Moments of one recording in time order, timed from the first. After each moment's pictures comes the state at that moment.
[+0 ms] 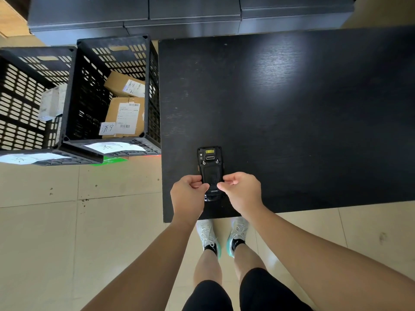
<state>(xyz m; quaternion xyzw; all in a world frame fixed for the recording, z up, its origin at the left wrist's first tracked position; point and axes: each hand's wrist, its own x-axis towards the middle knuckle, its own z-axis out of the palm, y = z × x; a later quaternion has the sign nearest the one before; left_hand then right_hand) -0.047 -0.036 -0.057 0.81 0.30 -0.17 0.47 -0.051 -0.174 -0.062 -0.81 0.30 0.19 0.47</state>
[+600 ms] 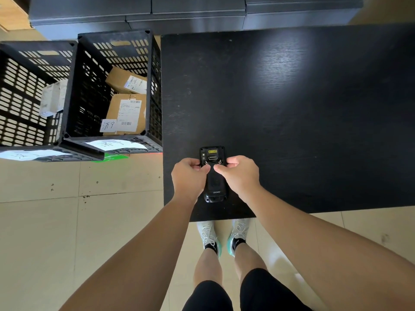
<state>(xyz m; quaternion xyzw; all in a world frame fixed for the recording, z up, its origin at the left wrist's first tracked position) 0.001 -0.038 -0.062 0.82 0.30 -0.16 0.46 -0.004 -0.168 -0.058 -0.81 0.32 0.19 0.46</state>
